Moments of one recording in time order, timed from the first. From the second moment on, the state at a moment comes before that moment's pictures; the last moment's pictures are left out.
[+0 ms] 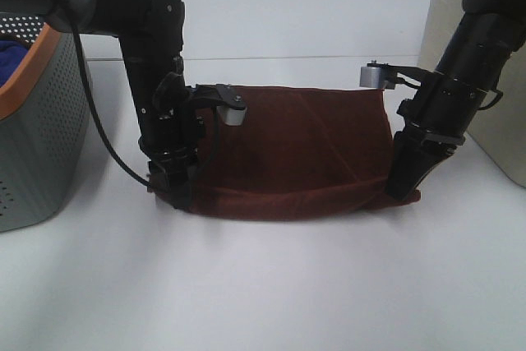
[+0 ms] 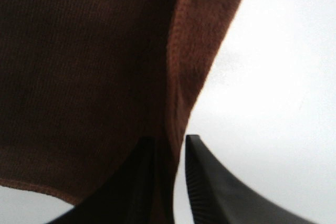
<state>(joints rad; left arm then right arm) -0.49 2.29 -1.70 -0.20 1.21 0.85 0.11 2.09 -1.34 0.47 1.08 -0.84</state>
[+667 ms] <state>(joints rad) -0.49 2.18 -1.70 -0.21 1.15 0.72 0.11 2.08 -1.36 0.47 1.08 -0.47</state>
